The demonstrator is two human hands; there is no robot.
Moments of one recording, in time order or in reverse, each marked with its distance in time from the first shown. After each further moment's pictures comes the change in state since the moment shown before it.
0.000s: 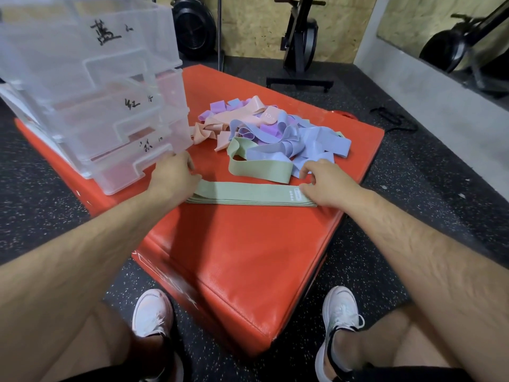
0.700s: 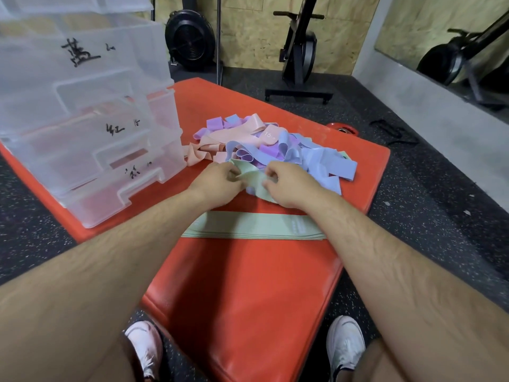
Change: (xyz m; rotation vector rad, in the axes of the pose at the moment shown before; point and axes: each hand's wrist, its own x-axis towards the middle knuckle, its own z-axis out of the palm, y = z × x) left_hand 0.058 0.072 0.036 -0.230 -0.241 0.118; right_hand 0.079 -0.063 0.010 0.096 0.017 -0.045
